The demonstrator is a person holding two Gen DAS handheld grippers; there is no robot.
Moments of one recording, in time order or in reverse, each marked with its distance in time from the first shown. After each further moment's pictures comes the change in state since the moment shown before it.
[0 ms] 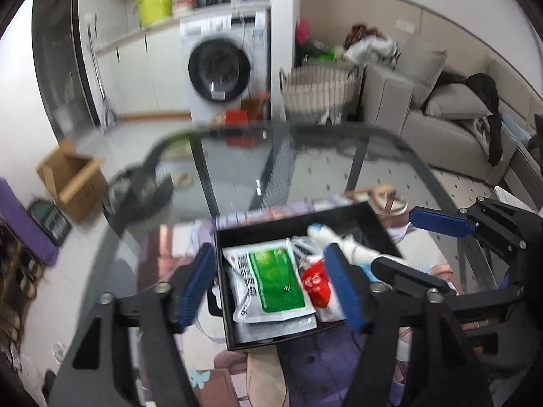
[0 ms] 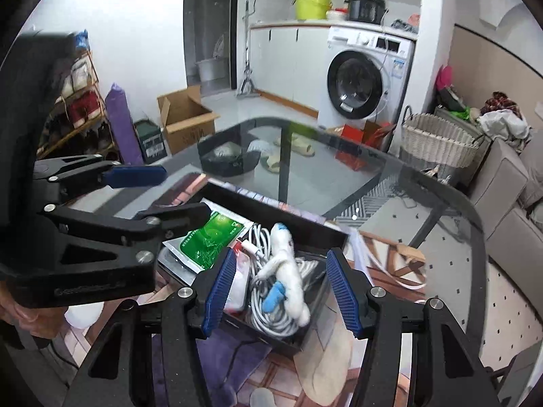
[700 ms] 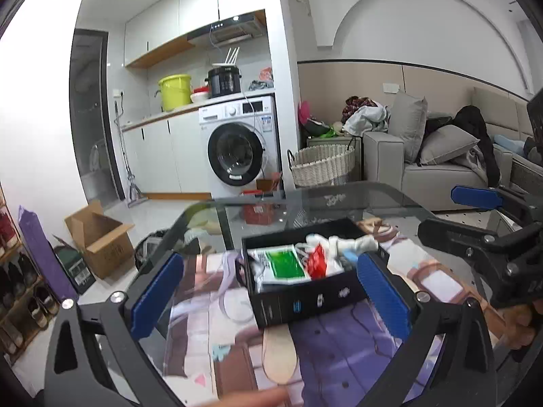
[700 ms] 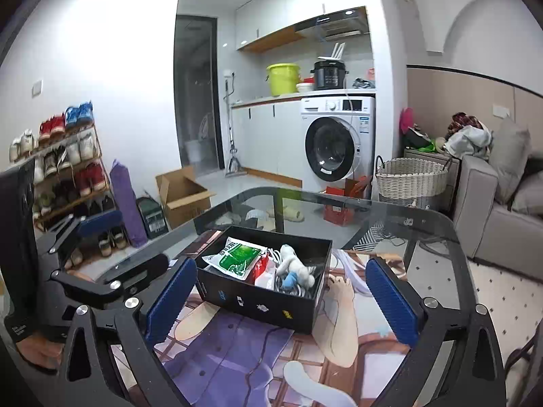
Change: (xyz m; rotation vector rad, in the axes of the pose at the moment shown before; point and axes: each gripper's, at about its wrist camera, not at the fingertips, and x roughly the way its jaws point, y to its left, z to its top) left arm -0.089 0.004 -0.094 0.041 -0.360 0.069; right arm -0.117 0.018 -0.072 0.133 -0.357 -0.036
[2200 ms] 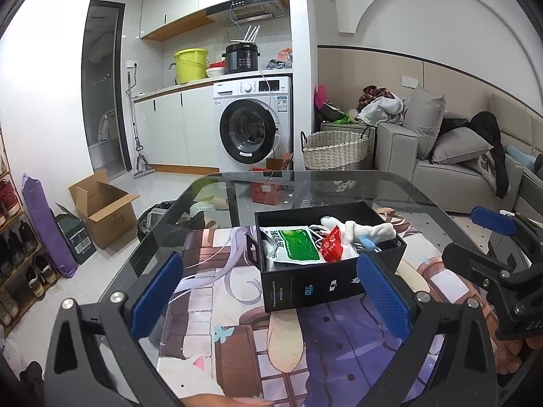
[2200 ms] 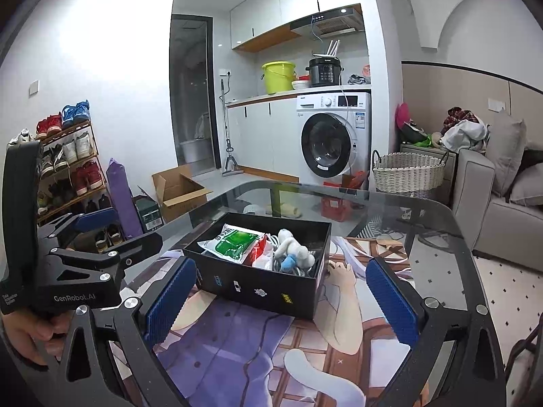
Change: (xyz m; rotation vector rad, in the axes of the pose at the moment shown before) left arm 0.013 0.005 -0.010 -0.088 0.083 0.032; right arm 0.005 -0.002 -0.025 0.015 0.002 -0.010
